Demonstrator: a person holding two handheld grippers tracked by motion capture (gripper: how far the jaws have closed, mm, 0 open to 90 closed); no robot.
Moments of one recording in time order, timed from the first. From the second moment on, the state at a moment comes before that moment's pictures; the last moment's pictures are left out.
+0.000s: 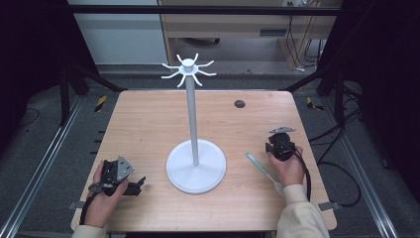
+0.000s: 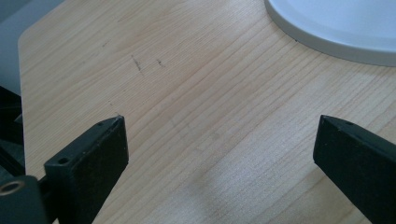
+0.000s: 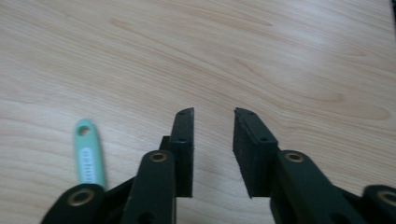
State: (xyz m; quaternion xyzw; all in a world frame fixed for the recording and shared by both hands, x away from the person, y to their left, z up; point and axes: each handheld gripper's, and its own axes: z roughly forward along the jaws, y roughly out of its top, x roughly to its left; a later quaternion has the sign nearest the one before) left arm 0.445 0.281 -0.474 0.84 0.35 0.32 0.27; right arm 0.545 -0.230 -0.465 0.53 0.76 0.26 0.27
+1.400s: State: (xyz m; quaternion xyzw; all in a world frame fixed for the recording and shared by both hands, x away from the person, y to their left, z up) left arm 0.445 0.282 -0.474 0.84 0.35 0.32 0.27; right arm 0.536 -0.194 -0.483 0.43 0.85 0.27 0.15
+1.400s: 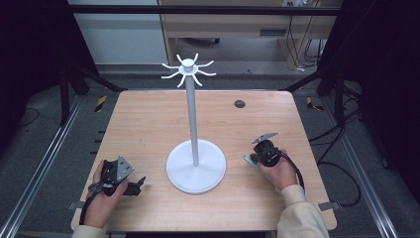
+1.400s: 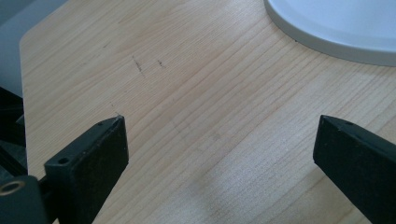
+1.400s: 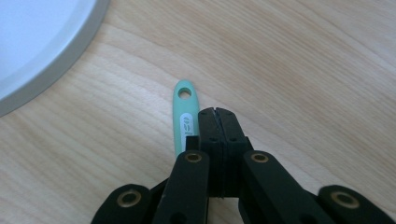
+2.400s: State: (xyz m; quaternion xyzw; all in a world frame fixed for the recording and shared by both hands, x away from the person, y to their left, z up) left arm 0.444 0.287 -0.473 0.84 0.35 0.32 0.27; right arm 0.513 -0.178 -0.475 0.35 0.89 0.26 0.12
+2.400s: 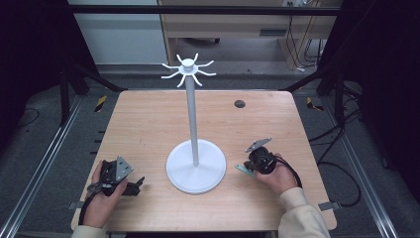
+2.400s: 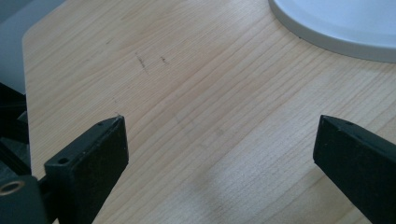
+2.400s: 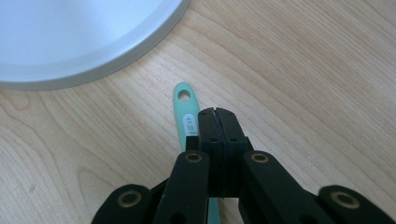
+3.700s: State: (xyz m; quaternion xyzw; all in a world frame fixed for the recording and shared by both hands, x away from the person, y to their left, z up) left arm 0.444 0.285 -0.474 0.84 0.35 0.32 0.26; right arm 0.483 -0.212 -0.447 0.33 0.91 0.19 0.13
